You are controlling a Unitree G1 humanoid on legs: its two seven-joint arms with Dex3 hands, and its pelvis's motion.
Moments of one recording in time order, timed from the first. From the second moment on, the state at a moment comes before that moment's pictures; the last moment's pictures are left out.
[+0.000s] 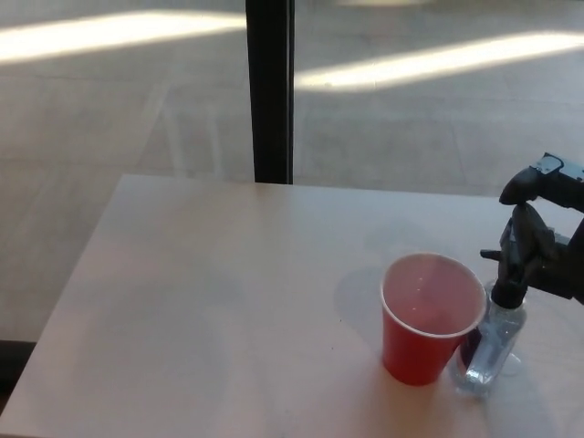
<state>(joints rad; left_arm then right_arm) -0.05 0.56 0.39 1.02 -0.12 0.23 0.10 -0.27 -0.42 -0.12 -0.20 0.51 0.47 0.14</state>
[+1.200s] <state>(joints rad) -0.08 0.56 0.39 1.04 -0.12 0.23 0.10 -0.24 -0.44 -0.08 -0.14 0.50 0.33 0.16</state>
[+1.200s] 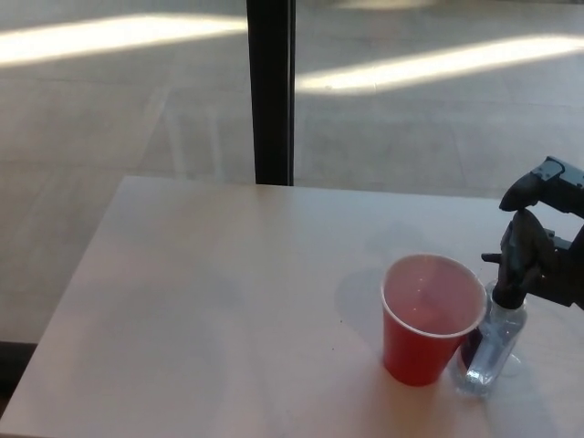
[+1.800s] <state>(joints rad) -0.11 0.56 0.39 1.04 -0.12 0.23 0.11 -0.24 -0.44 -0.07 -0.12 0.50 0.27 0.15</state>
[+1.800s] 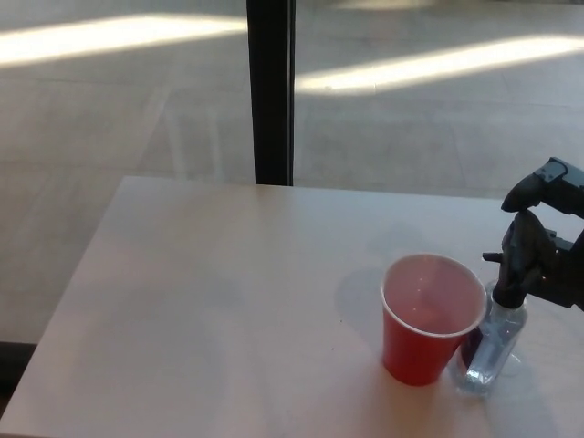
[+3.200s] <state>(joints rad) -0.16 0.57 0.38 1.04 -0.12 0.23 0.11 -0.24 -0.47 -0.02 -0.09 0.50 0.19 0.15</state>
